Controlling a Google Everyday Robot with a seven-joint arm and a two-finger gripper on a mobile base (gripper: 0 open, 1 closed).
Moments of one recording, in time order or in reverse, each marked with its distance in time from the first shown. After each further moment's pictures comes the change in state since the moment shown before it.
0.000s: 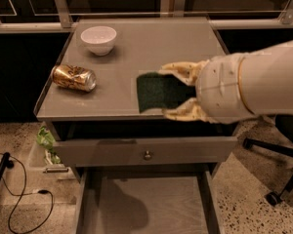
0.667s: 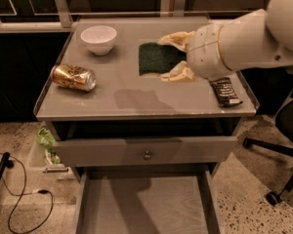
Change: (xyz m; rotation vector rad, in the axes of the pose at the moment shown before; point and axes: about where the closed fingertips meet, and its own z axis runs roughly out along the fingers) arm 0.050 -0.080 0.051 0.047 -0.032 0.075
